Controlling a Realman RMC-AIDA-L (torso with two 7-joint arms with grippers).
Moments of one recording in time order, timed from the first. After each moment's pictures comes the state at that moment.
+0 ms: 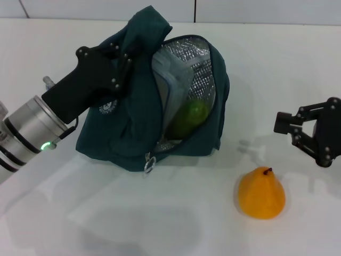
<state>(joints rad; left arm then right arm) -0.46 -2.09 0.94 0.21 1.10 1.55 -0.60 0.44 1.93 -1.16 -0.50 -1.39 -1.63 0.83</state>
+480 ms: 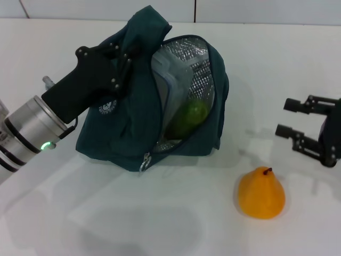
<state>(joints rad) -0.46 -2.09 0.94 0.21 1.09 1.54 -0.58 0.39 1.97 -1.07 -0.50 -1.40 -1.64 0.81</state>
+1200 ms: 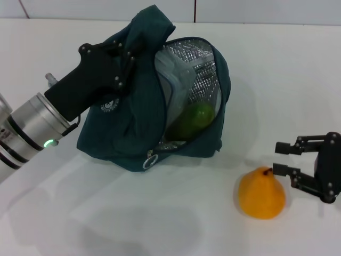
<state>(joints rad) -0.47 -2.09 0.94 0.21 1.09 1.55 -0.57 0.39 1.96 -1.08 -0.51 -1.55 -1.68 0.86</state>
